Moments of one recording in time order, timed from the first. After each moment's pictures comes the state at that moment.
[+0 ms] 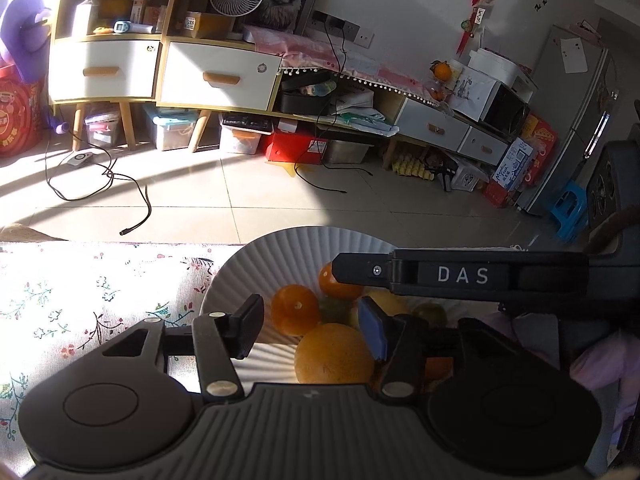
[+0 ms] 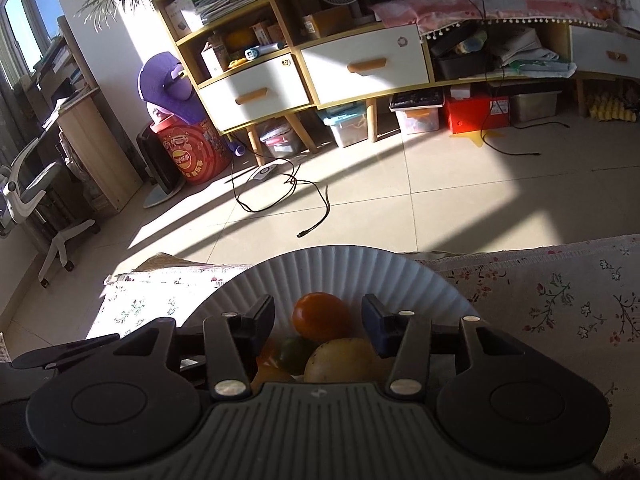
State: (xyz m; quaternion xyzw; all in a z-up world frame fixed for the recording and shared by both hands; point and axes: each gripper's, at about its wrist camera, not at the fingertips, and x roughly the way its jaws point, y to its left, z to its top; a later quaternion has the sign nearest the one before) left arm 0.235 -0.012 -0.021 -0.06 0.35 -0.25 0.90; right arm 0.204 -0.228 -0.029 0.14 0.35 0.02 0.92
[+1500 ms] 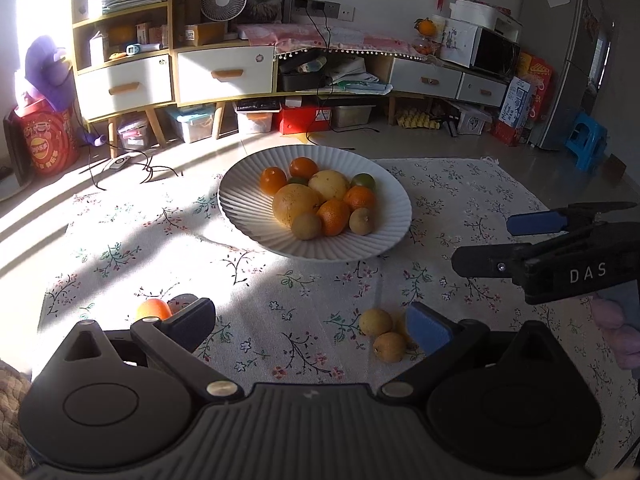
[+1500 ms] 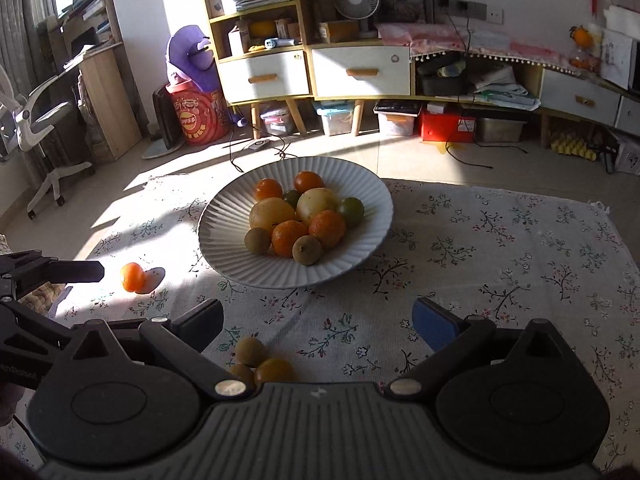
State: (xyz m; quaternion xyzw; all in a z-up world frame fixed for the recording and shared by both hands) left arm 0.093 -0.003 -0.005 0.05 0.36 -0.21 0.91; right arm 0.052 -0.217 -0.004 0.04 0.36 0.00 0.93
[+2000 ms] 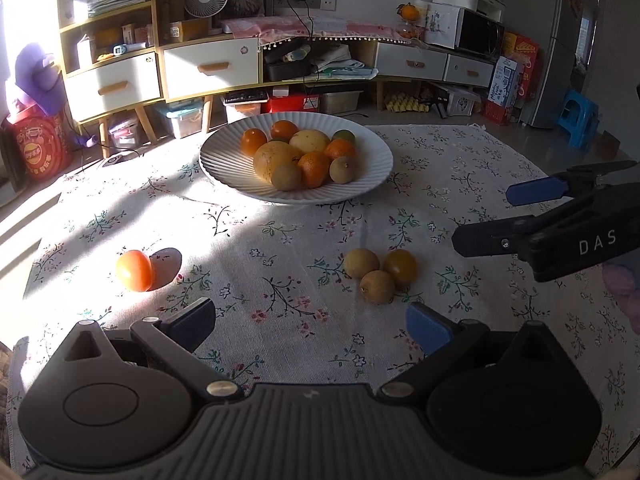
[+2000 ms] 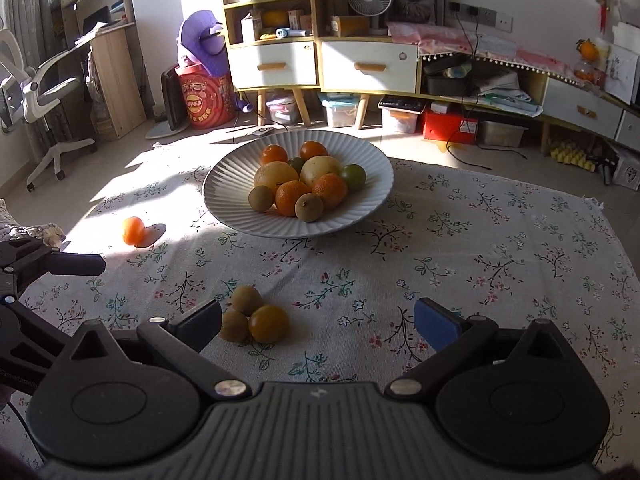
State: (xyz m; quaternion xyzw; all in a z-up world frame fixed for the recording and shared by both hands) left arm 0.060 -0.009 -0.040 0.07 0.36 -0.22 0.90; right arm 0.023 -0.209 -0.023 0.01 0.36 0.01 0.93
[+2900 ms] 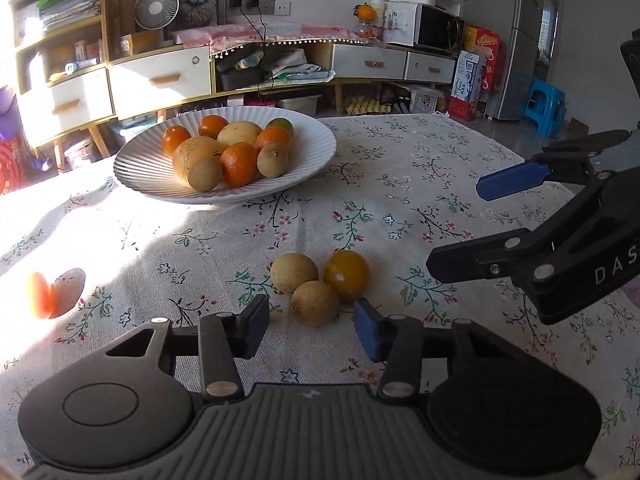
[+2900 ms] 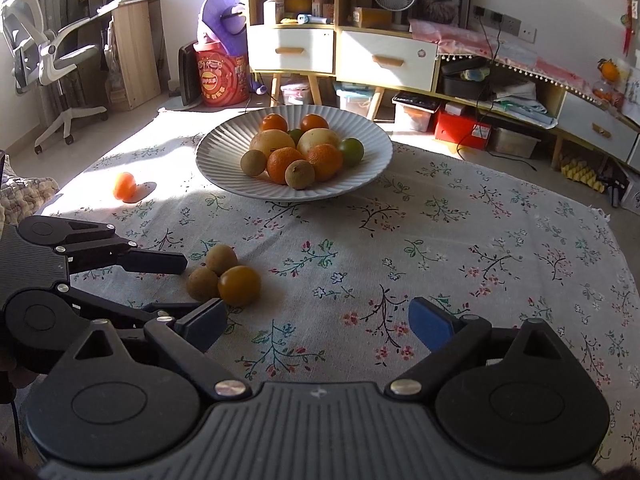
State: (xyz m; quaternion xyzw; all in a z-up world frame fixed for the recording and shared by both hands) left arm 0.073 -0.055 -0.072 0.09 0.33 -0.28 0.90; right arm 0.018 -0.225 -0.039 -0.04 0.37 0.03 0.93
